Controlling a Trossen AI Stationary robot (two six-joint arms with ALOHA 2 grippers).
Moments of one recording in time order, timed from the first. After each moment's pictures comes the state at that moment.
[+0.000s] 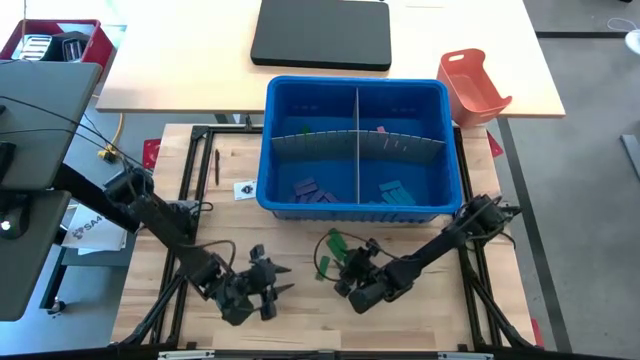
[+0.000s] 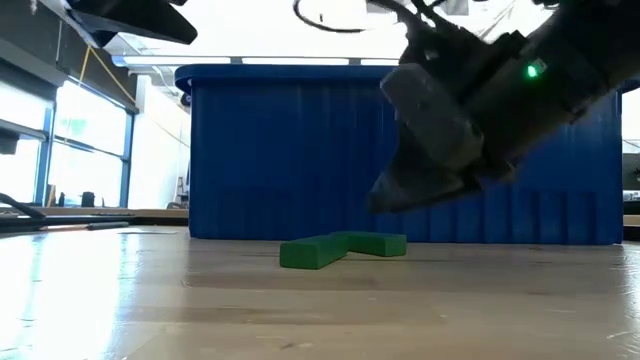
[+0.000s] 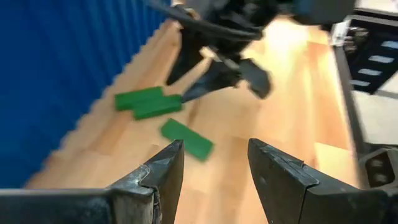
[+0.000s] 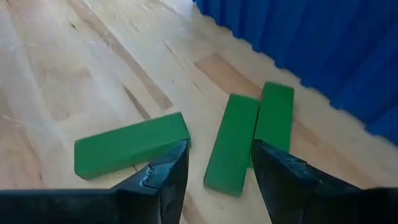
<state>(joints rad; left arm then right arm) -0.78 1.57 0.99 -0.24 -0.83 -0.75 0.56 2.01 1.10 -0.17 0.89 0.97</state>
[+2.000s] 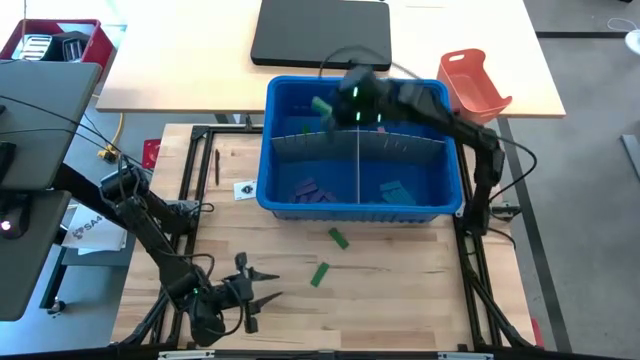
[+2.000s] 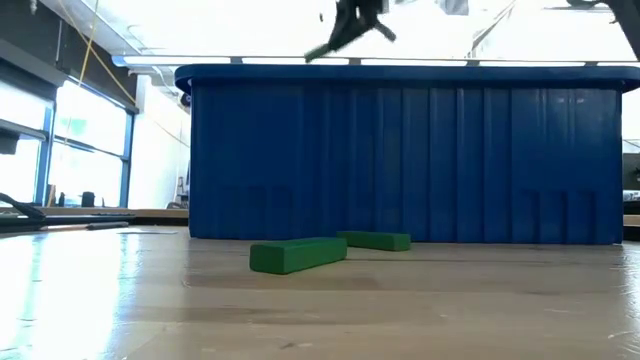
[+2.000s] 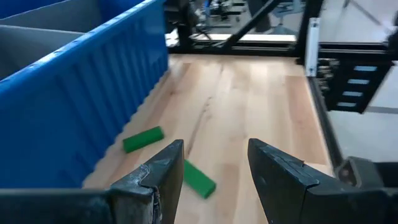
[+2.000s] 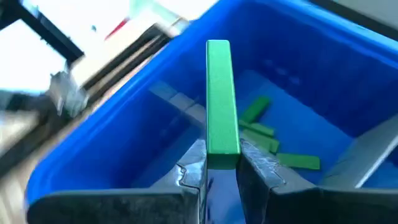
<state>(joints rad) -0.95 1.55 1.04 -0.25 -1.09 -0.64 -0.33 1.86 2.15 -1.03 0.16 0.41</state>
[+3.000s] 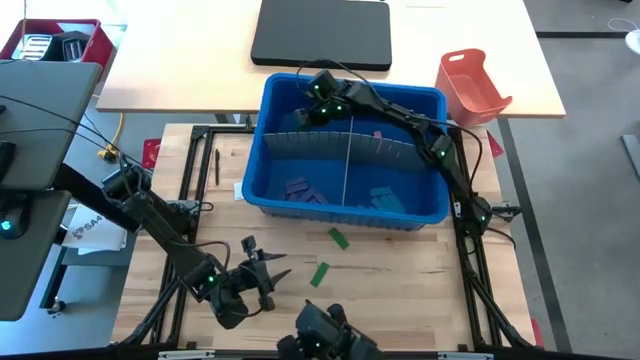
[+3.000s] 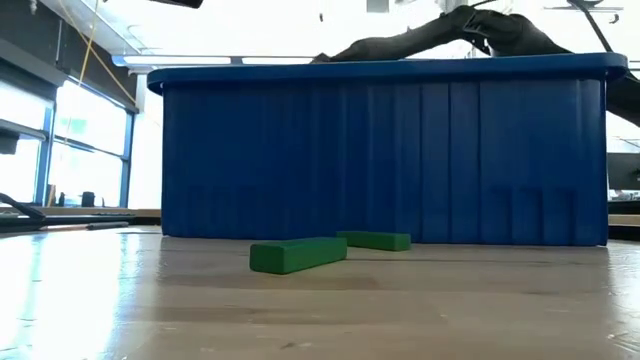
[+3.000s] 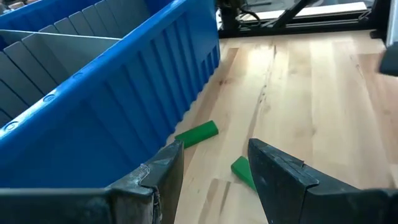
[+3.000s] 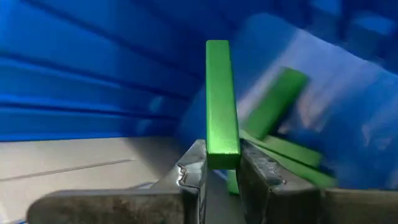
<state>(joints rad) -0.81 1.55 1.04 -0.37 -1.08 -0.60 -0.58 2.38 2.32 -0.80 -0.23 0.56</state>
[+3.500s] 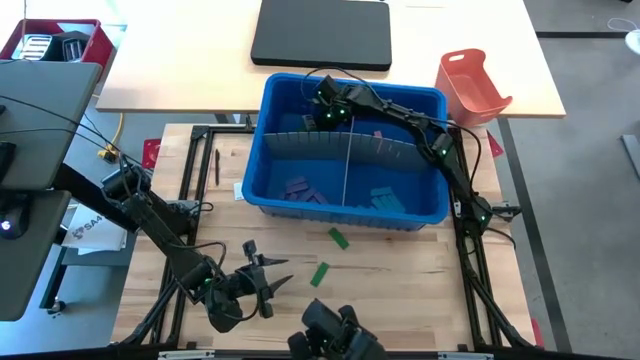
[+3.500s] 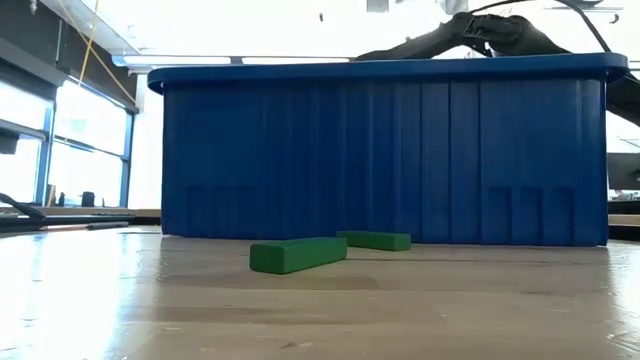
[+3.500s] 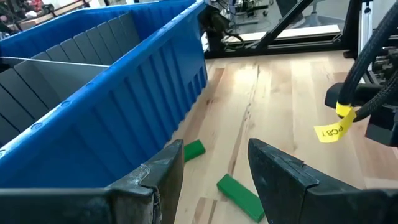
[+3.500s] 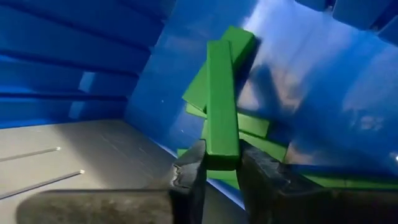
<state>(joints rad) -0.83 1.55 1.04 -0.23 -1.11 -0.47 -0.61 2.38 2.21 -0.85 -0.21 0.56</state>
